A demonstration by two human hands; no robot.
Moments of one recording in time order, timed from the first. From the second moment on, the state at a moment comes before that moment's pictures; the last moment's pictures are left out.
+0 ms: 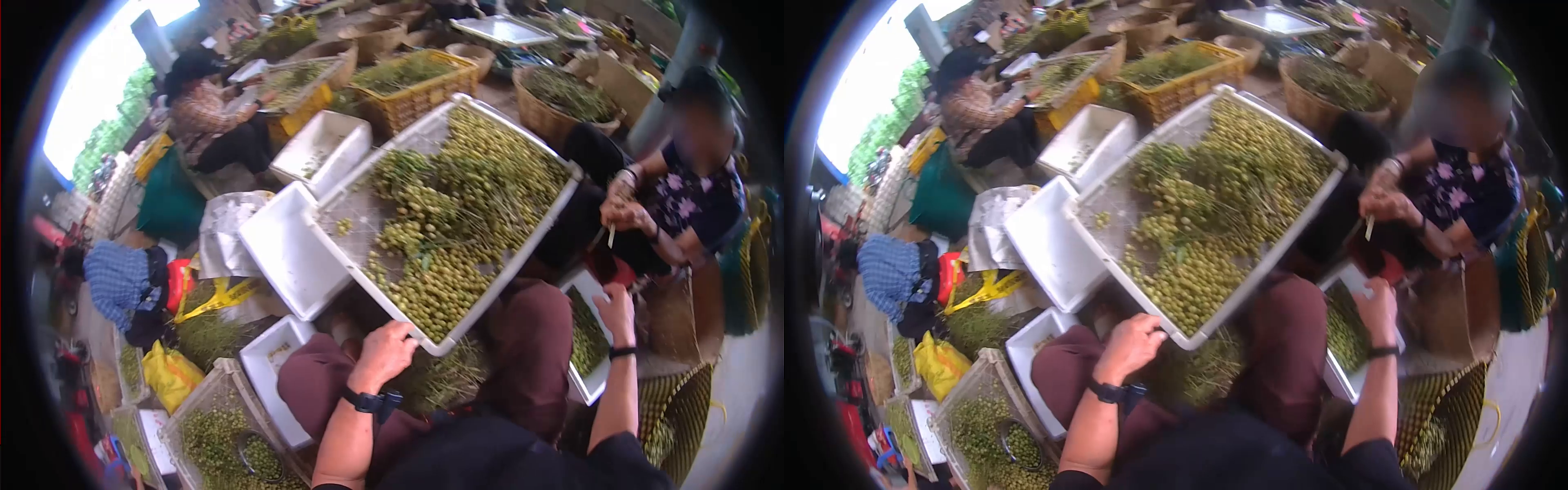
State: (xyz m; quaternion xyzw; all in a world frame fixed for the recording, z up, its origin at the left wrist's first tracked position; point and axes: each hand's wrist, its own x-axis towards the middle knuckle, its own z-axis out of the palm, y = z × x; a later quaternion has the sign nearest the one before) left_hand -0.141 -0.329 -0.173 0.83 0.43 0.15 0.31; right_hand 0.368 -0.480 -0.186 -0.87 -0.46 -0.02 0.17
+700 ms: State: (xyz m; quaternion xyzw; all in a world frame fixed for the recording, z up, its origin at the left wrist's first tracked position) left_hand -0.168 -0.314 -0.186 0.80 0.48 0.16 0.33; right_hand 0.128 -0.217 -0.266 -0.69 -0.71 0.06 0.11
